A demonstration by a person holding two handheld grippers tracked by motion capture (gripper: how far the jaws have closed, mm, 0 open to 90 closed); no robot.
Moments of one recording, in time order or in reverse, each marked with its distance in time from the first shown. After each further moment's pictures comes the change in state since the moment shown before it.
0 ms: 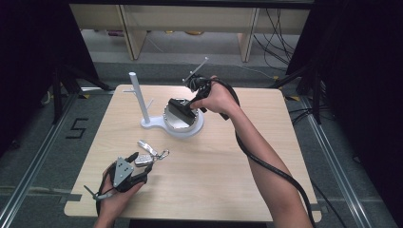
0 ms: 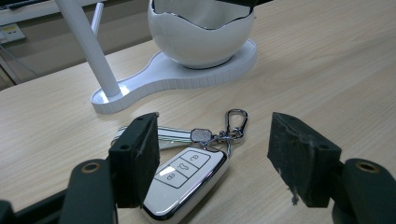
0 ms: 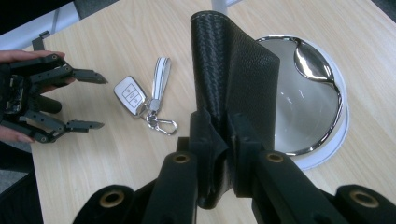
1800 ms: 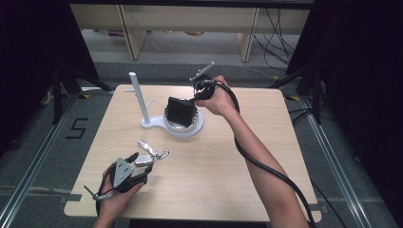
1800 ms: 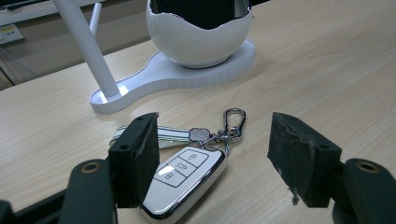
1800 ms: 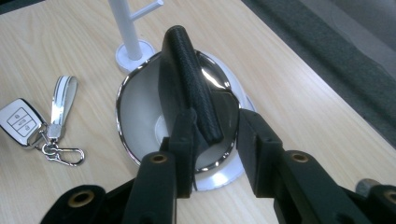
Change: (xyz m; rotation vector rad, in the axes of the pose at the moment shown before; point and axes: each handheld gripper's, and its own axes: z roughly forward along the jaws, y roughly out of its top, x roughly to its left) left arm -0.001 0.000 -0.001 0.005 -0.006 0.003; right arm -0.030 -0.016 0.017 -0.120 -0.283 -0.009
